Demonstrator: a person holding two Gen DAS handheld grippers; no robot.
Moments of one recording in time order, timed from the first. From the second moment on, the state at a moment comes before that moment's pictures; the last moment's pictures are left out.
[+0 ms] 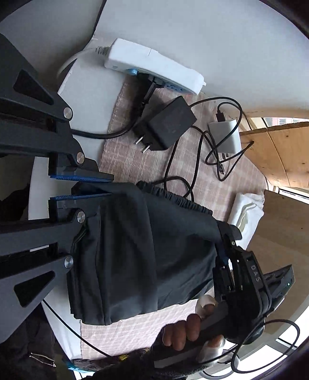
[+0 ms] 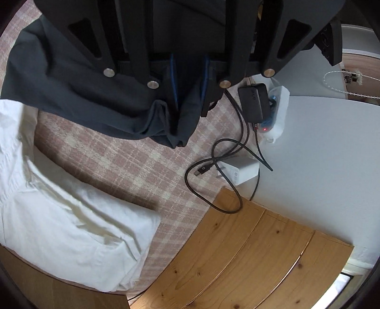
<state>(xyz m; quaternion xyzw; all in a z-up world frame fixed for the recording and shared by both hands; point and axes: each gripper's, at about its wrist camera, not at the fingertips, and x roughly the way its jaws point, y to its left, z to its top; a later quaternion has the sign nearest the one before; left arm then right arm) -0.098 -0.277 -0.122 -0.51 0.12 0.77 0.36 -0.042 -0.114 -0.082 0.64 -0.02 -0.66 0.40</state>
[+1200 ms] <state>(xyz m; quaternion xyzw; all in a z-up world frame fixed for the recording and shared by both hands) -0.026 -0.025 -0.104 -0.44 0.42 0.60 0.52 0.137 0.104 -0.099 0.46 0.13 -0.73 0.48</state>
